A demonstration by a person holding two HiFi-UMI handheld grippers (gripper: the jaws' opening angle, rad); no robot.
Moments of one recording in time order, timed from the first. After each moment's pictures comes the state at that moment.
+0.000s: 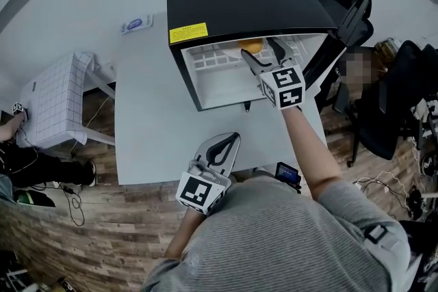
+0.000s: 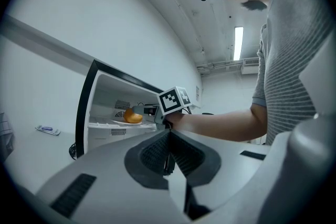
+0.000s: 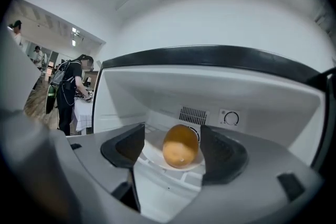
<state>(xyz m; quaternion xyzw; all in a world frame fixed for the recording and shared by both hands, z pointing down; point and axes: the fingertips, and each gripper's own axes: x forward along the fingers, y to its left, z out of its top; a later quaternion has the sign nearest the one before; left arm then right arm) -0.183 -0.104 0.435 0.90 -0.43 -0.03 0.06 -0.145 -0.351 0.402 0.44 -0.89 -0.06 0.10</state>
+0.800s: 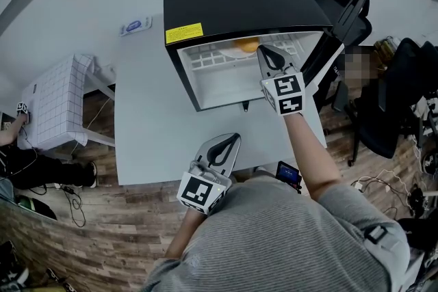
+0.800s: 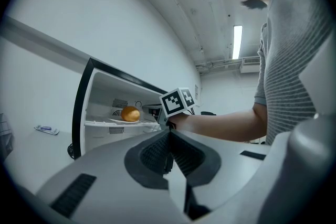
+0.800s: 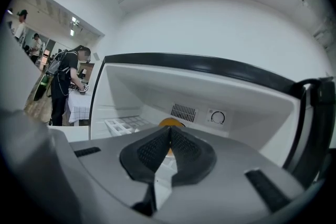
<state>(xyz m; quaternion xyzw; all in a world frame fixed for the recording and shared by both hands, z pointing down) -0.172 -0.100 0.437 0.90 -0.42 -0.03 0.06 -0.115 -0.340 0.405 0.48 -0.87 -0.09 0.12</state>
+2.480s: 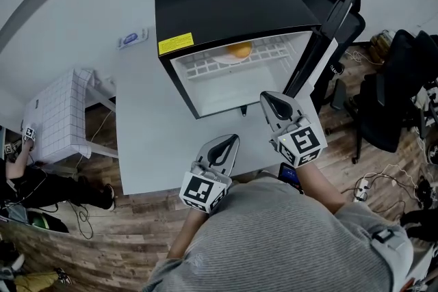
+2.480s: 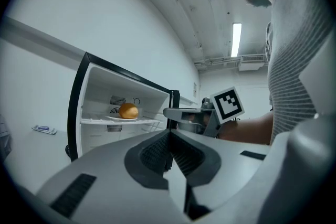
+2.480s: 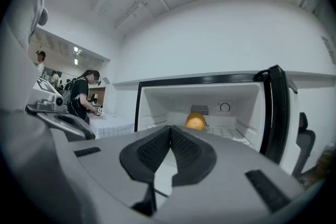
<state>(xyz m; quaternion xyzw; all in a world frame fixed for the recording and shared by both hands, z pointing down) -0.167 -0.108 0.446 0.91 -0.42 -0.01 0.06 -0.096 -0.210 0.410 0.41 -0.91 -0.03 0.03</state>
